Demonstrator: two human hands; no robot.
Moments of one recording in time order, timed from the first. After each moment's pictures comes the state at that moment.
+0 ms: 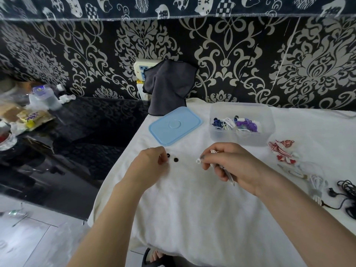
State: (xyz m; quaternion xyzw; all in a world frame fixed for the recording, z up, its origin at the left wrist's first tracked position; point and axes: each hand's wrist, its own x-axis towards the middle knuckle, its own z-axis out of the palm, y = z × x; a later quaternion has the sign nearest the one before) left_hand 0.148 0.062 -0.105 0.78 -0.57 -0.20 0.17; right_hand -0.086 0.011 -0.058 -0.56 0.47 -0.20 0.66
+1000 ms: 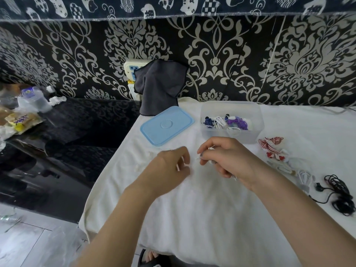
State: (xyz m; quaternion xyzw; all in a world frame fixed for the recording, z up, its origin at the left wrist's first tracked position) left_hand 0.090 0.059 -0.086 0.67 -0.68 -0.24 0.19; right_hand -0.099 0.007 -0.050 -0.59 0.50 -0.21 0.60
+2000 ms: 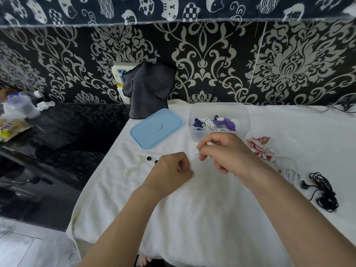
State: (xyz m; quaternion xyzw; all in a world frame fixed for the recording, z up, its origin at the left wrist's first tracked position) left_hand 0.059 0.044 -0.106 0.68 -0.62 -0.30 0.23; right_hand -0.118 0.000 -0.042 -0.60 0.53 -0.24 0.55
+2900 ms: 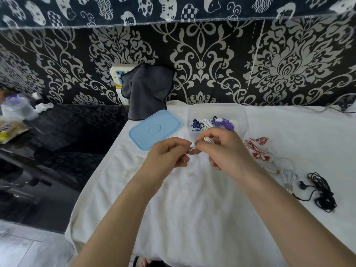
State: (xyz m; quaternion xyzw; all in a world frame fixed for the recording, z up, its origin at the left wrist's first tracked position) left_hand 0.052 0.040 -0.061 0.61 -0.41 -0.51 0.45; right_hand -0.112 0.005 -0.038 -0.59 0.51 -0.33 0.53
